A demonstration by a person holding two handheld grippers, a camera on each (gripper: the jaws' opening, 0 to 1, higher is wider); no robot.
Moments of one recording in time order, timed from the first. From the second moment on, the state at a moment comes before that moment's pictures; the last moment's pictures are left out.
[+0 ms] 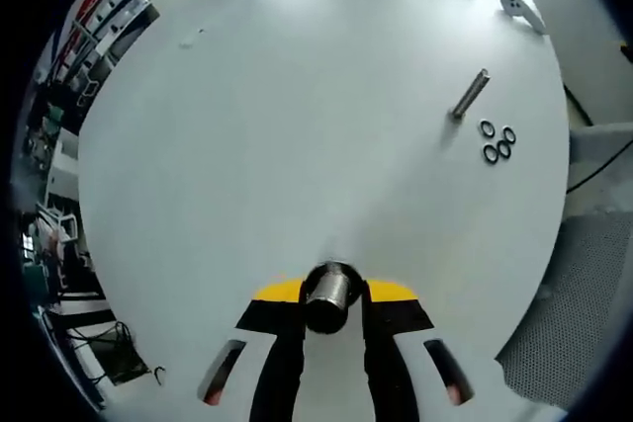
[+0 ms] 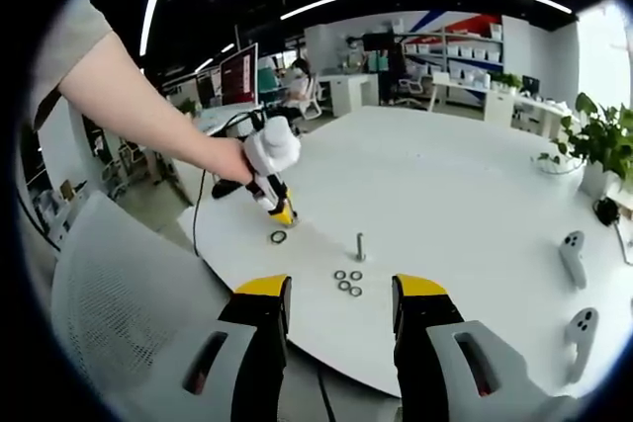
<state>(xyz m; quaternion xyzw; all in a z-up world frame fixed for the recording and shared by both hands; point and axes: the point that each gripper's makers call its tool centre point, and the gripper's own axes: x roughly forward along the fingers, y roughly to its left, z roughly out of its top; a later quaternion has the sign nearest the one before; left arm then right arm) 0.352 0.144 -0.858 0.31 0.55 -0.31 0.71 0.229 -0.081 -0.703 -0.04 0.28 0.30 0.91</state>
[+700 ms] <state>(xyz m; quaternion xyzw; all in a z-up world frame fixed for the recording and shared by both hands) 0.348 0.149 -0.832 0.24 0.54 -0.25 0.76 0.227 -0.075 -0.696 -0.03 0.27 0.32 0.91</state>
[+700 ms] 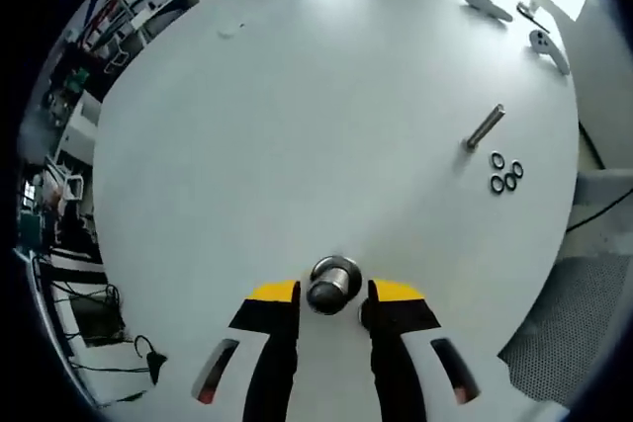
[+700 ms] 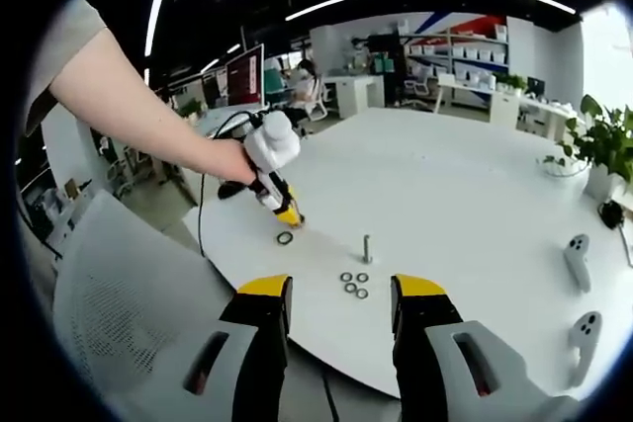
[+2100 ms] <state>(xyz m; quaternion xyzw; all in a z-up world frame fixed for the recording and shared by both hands) 0.263 0.159 -0.815 0.16 0.55 -0.19 0.80 0.217 -0.056 -0.696 -0.01 0.27 0.37 0.89</state>
